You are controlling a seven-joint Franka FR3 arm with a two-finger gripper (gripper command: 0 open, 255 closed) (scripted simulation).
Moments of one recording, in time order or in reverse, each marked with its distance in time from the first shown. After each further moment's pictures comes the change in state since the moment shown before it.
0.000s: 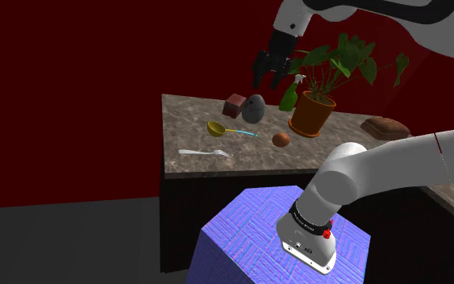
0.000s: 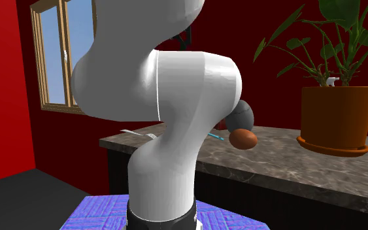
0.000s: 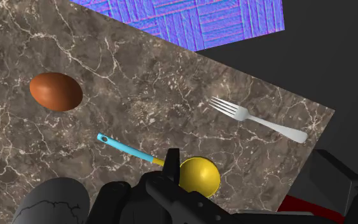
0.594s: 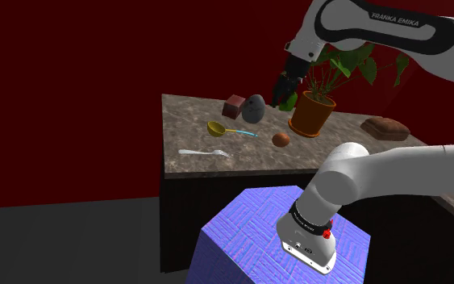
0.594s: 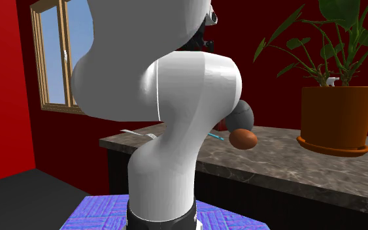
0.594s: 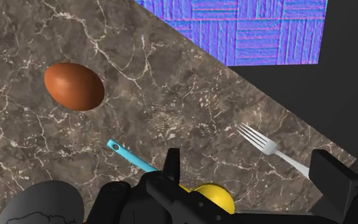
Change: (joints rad) arm 0.002 -0.154 -0.179 -0.206 -0.106 0.059 -0.315
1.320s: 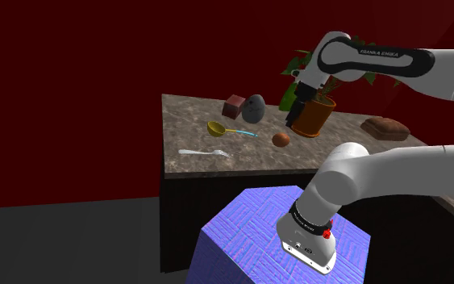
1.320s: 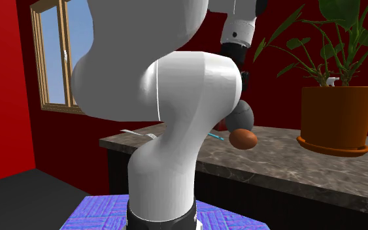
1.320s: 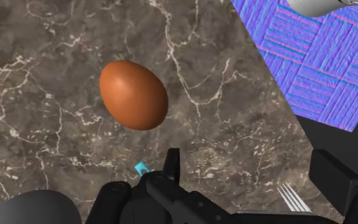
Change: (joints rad) arm 0.000 -0.001 -0.376 -0.121 -0.234 0.132 -0.534
